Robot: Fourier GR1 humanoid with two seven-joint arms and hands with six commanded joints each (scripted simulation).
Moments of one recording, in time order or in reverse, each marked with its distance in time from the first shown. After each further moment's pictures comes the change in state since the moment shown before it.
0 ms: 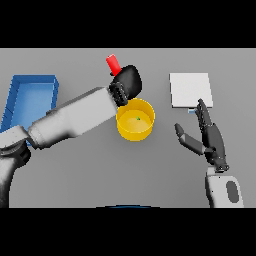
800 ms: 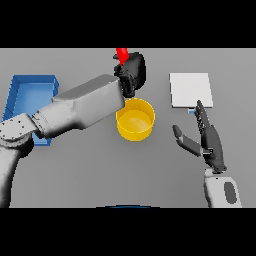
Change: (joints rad) left arm -0.170 -0.014 -0.168 0.076 0.000 -0.026 -0.027; right arm 0.007 0.007 0.015 0.010 0.039 -0.020 -0.024
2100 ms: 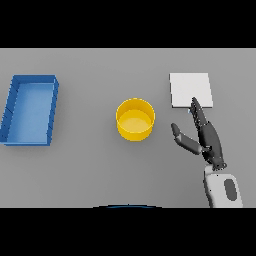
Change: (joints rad) left arm 0.015 0.414 0.690 0.508 0.815 0.441 0.272; right arm -0.031 -0.024 0.015 0.006 -0.024 0.049 -0.015
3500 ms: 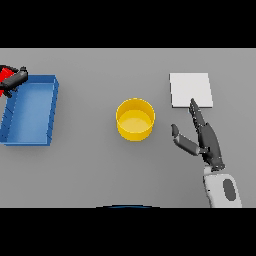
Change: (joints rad) left arm 0.726 0.254 -0.020 -0.854 0.563 0.294 0.241; right arm 0.006 -0.011 0.018 0.011 0.044 -0.014 -0.035
